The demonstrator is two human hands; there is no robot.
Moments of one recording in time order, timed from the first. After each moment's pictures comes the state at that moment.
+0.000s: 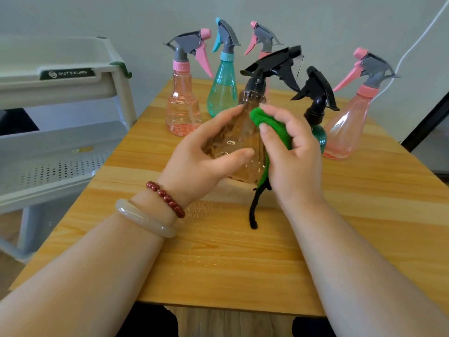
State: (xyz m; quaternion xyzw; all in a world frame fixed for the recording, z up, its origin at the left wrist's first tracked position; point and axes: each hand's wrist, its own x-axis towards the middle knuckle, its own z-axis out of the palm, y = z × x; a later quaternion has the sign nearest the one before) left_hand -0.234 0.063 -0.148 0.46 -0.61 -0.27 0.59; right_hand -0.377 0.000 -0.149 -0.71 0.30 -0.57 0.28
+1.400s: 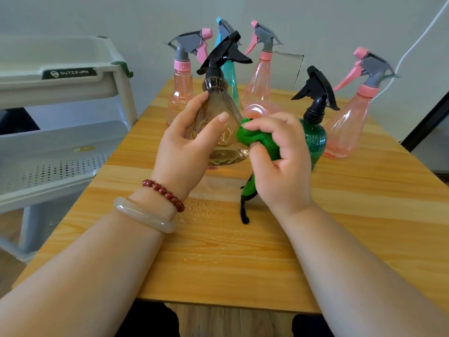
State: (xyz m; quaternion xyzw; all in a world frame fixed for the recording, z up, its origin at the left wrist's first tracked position) left_hand -0.232 0.062 -0.143 0.52 -0.46 -0.25 0.67; right_hand -0.370 0.008 -0.154 -0.77 0.22 -0.58 0.12
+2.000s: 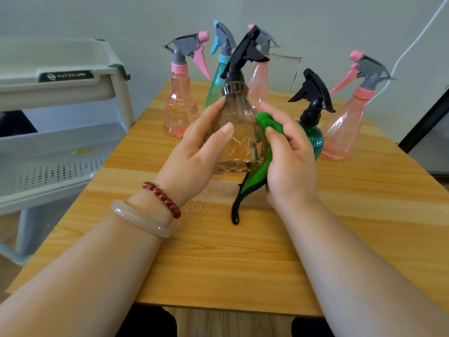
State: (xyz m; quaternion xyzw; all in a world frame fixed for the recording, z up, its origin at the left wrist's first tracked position) left_hand -0.232 0.058 -0.148 0.50 -0.57 -0.29 0.59; right_hand -0.370 0.005 -0.147 -0.63 0.29 -0.57 0.43
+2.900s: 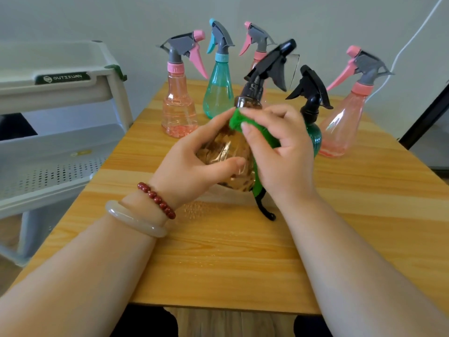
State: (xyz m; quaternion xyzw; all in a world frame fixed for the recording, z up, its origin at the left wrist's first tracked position) left_hand -0.228 0.061 -0.152 0.47 -0.64 -0.28 0.54; right_hand -0.375 -0.004 -0.146 -0.76 0.27 -0.58 0.12
